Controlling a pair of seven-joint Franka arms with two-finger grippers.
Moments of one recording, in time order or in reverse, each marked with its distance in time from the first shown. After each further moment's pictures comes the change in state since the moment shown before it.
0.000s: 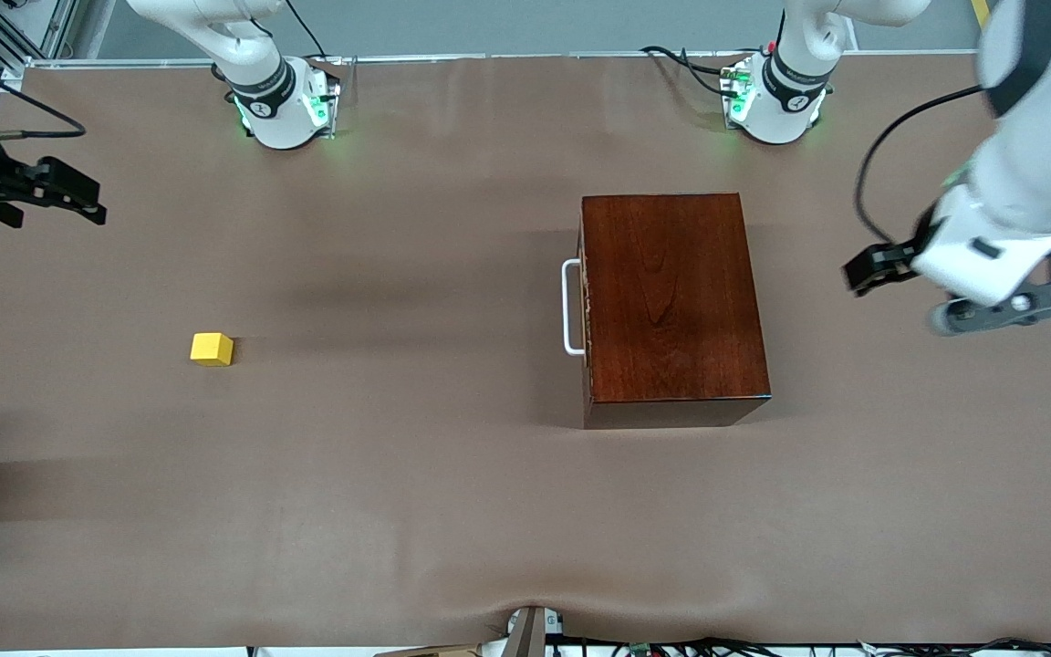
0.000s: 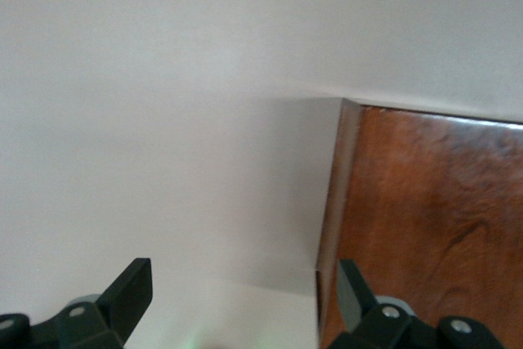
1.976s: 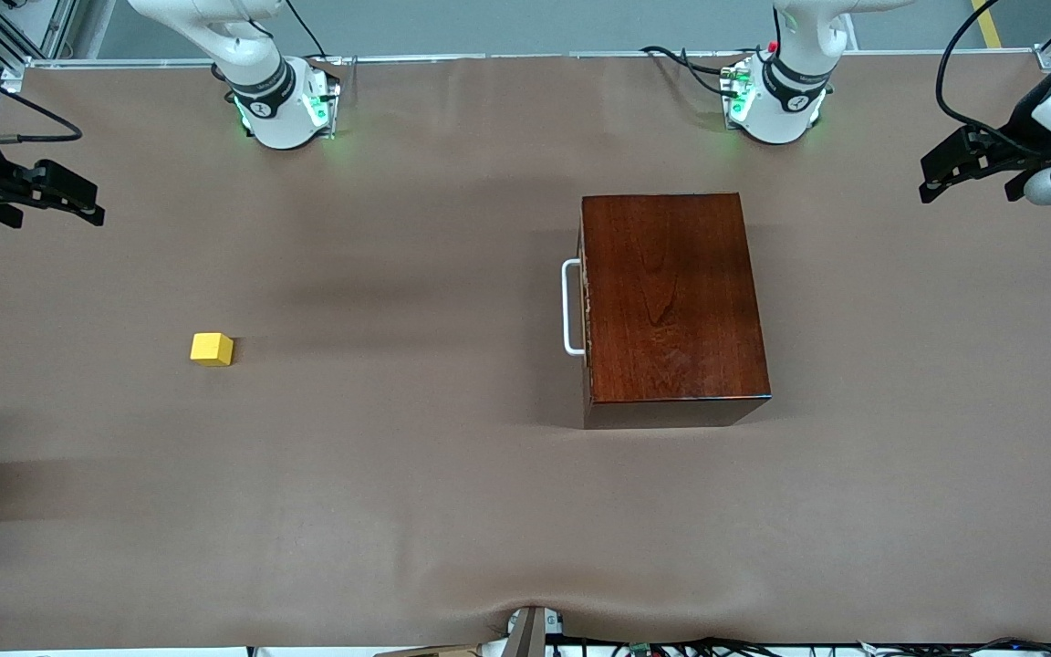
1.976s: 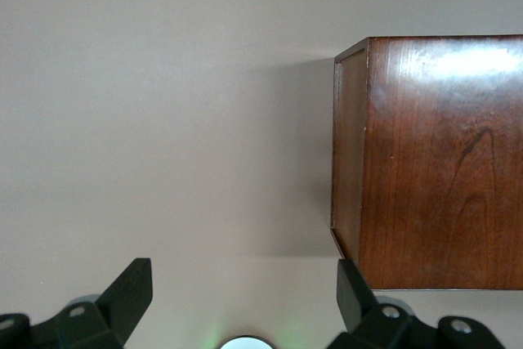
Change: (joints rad) left arm 0.435 -0.330 -0.365 -0.330 -0.054 0.074 0.160; right arm -0.031 0.000 0.003 -0.010 0.014 0.000 0.000
